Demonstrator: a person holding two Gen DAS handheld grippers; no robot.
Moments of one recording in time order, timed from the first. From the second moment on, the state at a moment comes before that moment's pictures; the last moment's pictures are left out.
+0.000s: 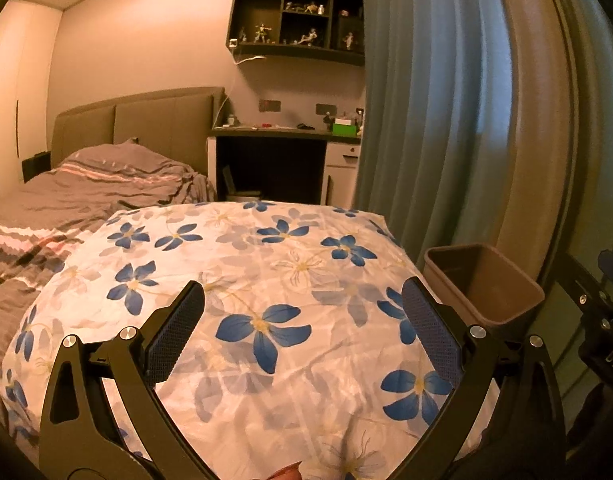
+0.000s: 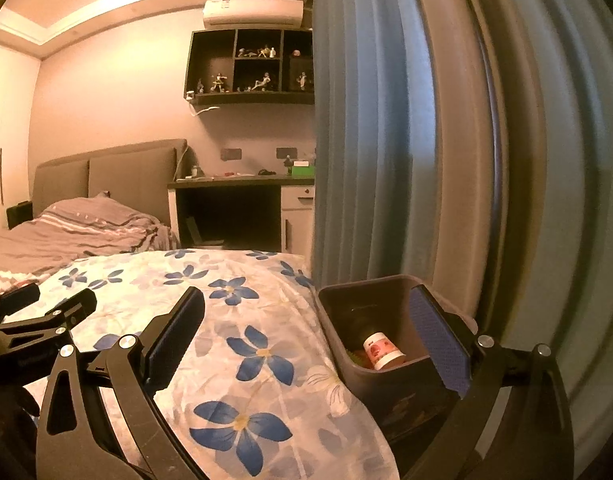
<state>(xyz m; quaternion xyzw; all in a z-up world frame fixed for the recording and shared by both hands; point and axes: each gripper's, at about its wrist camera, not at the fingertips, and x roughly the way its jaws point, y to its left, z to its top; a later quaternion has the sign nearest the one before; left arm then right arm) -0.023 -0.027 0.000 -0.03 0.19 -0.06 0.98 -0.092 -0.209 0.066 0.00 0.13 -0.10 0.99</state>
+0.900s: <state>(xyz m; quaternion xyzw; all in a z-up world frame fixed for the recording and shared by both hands) -0.031 -0.020 0.004 -0.03 0.19 -0.06 0.98 -0.096 -0.199 0.068 0.00 0.13 -0.09 0.99</state>
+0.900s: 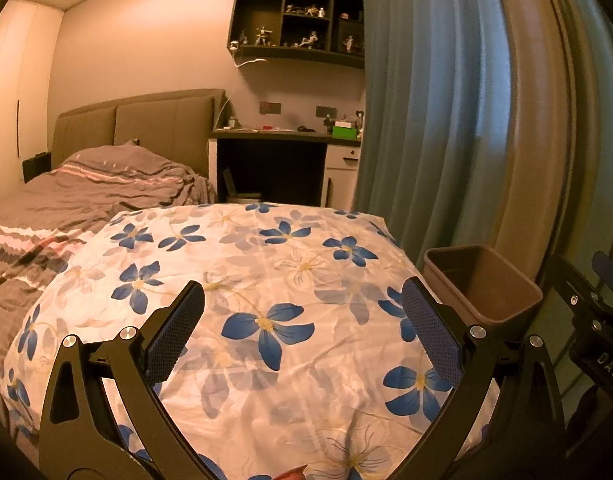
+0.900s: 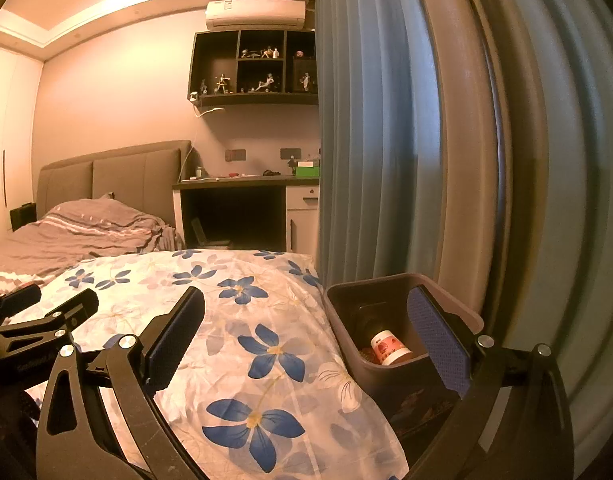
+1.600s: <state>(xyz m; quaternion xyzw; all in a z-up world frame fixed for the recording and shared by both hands) -0.030 -0.023 0.004 -0.03 0.19 -0.06 0.98 -0.095 -0.201 0.069 0.00 0.13 -0.09 0.99</state>
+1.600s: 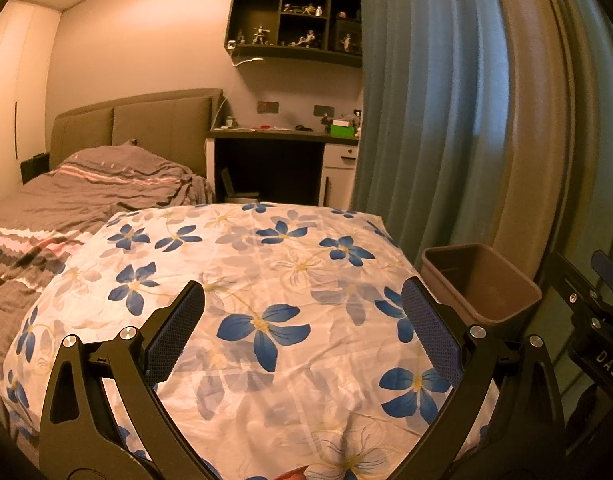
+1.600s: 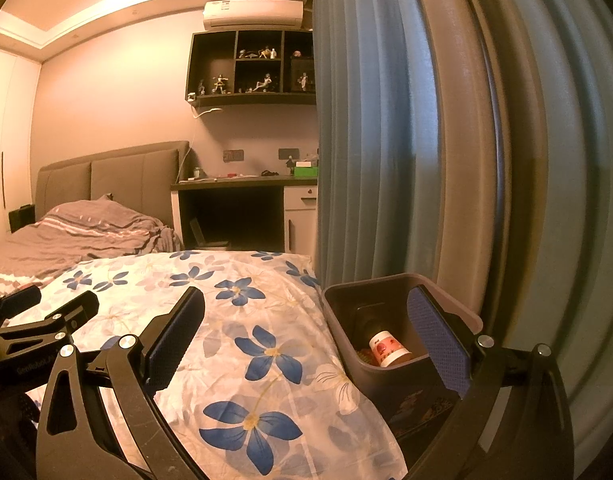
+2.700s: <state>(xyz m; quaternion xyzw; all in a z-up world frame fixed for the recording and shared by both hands) -0.029 -0.030 0.005 -0.03 0.19 -0.07 0.98 -0.095 -0.203 0.069 0.00 0.13 -0.09 0.99</state>
